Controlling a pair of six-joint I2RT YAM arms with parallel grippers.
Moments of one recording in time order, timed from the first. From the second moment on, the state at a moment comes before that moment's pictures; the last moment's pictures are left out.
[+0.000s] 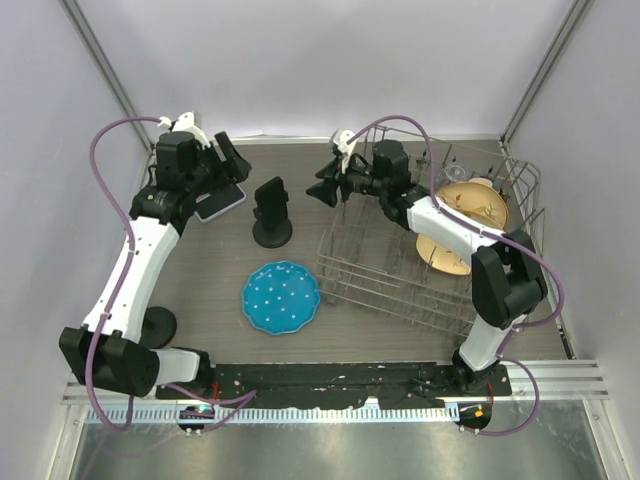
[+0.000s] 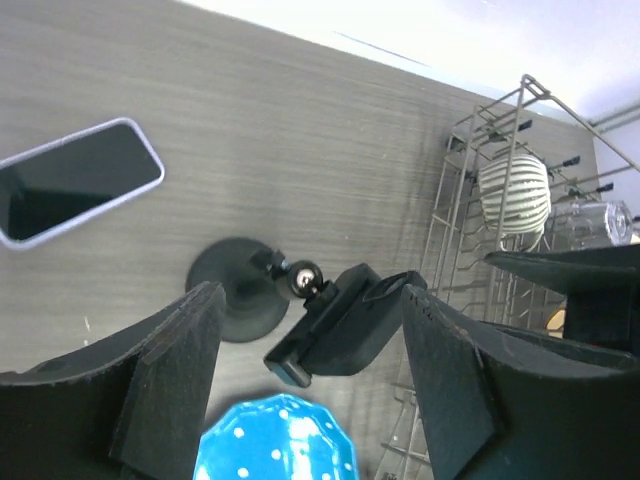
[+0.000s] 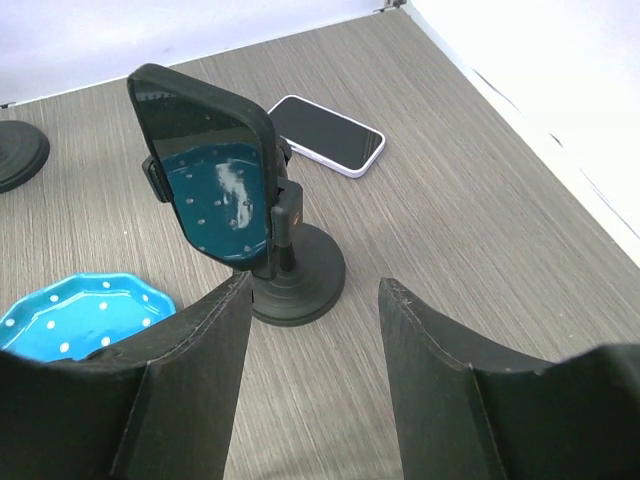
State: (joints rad) left arm -0.18 1.31 1.35 -0.44 0.08 -0.44; right arm 0.50 1.74 1.30 0.28 -0.66 -0.14
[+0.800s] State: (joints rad) left arm -0.63 1.57 1.85 -1.14 -0.62 -1.02; right arm 0.41 1.65 1.18 0.30 -0.63 -0.12
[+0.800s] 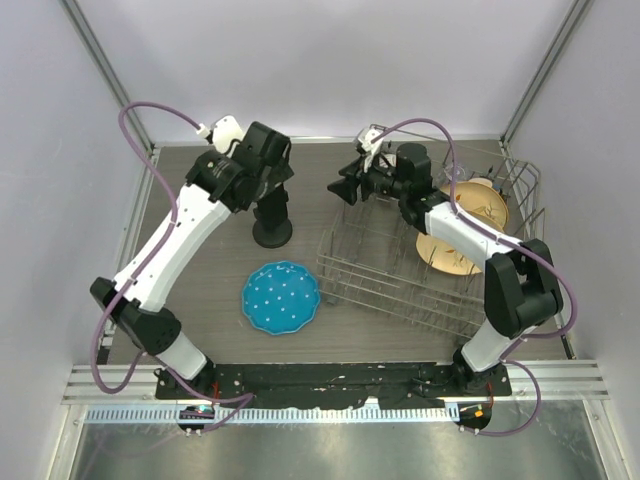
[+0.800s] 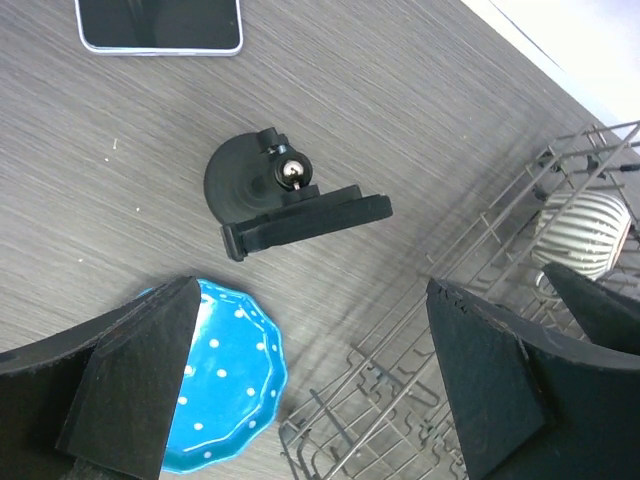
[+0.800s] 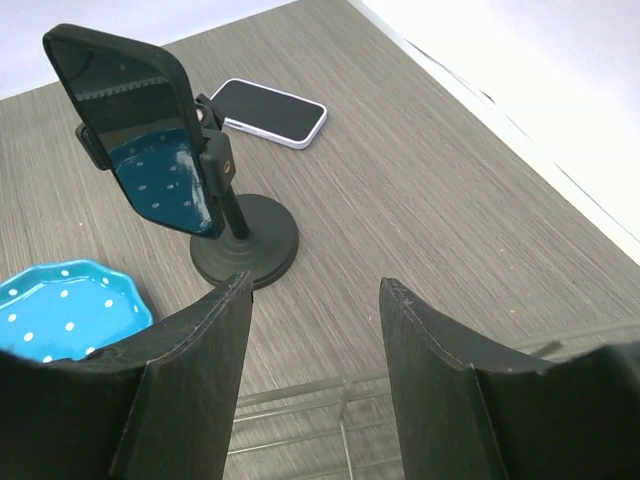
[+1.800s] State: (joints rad) left arm -0.68 1.78 2.15 -1.34 -0.78 -1.26; right arm 0.34 1.62 1.13 0.39 -0.68 -0.05
